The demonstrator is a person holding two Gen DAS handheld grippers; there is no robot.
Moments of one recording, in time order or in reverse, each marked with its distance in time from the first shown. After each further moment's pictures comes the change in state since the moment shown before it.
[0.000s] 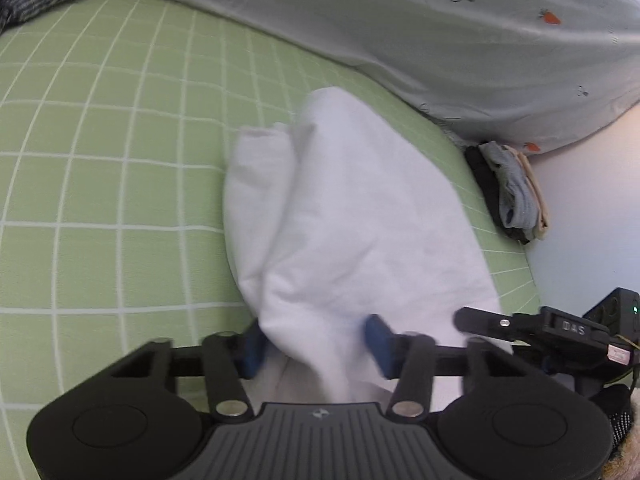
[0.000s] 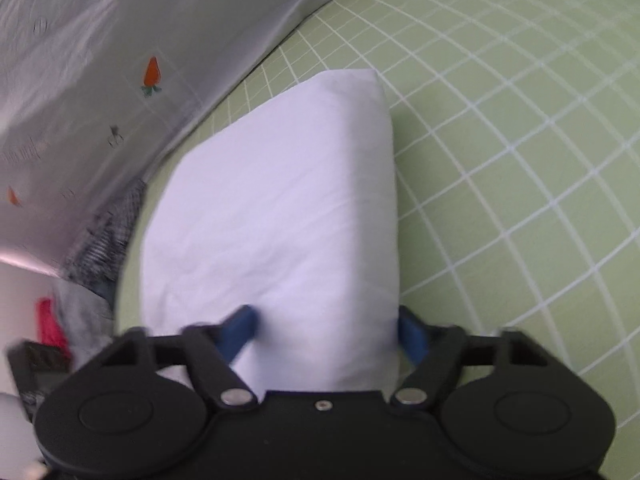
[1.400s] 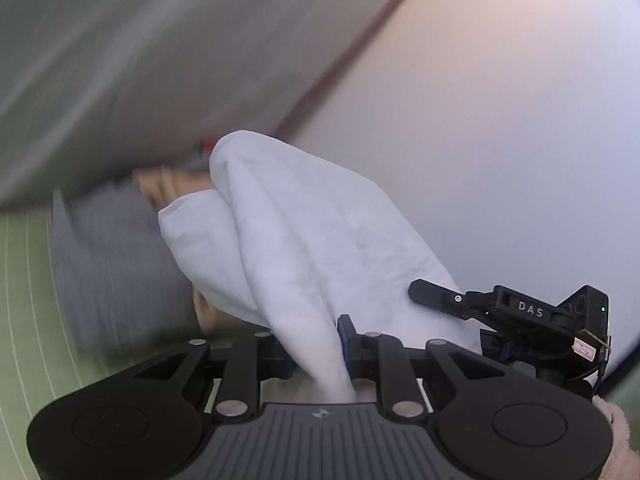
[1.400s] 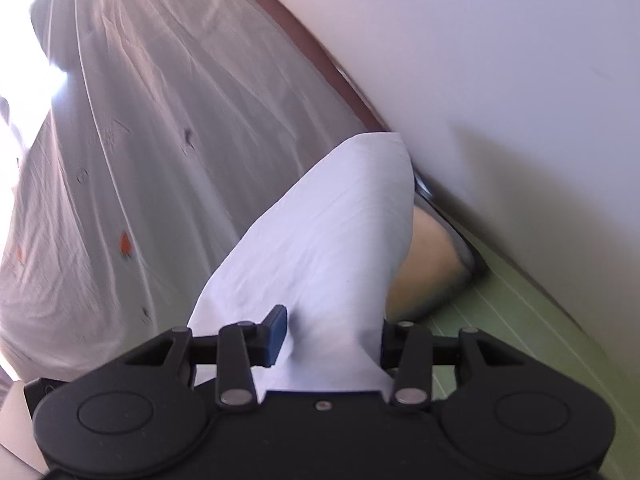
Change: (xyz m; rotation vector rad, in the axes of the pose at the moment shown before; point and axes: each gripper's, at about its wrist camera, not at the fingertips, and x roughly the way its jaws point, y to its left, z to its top) left arm 0.300 -0.616 0.066 0.344 -0.243 -0.250; right arm -0.412 -0.398 0.350 -0.085 -0.544 0.165
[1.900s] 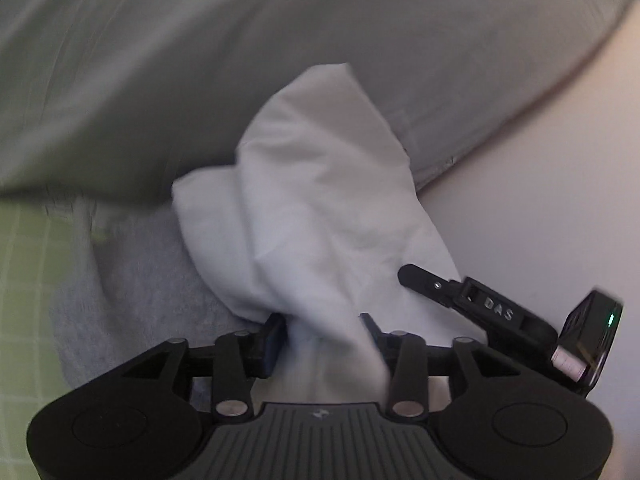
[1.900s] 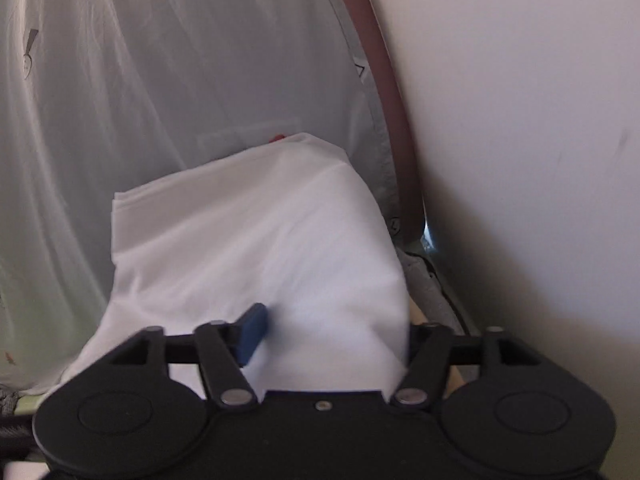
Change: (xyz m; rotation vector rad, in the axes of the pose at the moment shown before) left arm 0.164 0.167 0.040 -0.250 0.013 0.165; right arm 0.277 -0.065 0.050 -0.246 0.044 -0.183
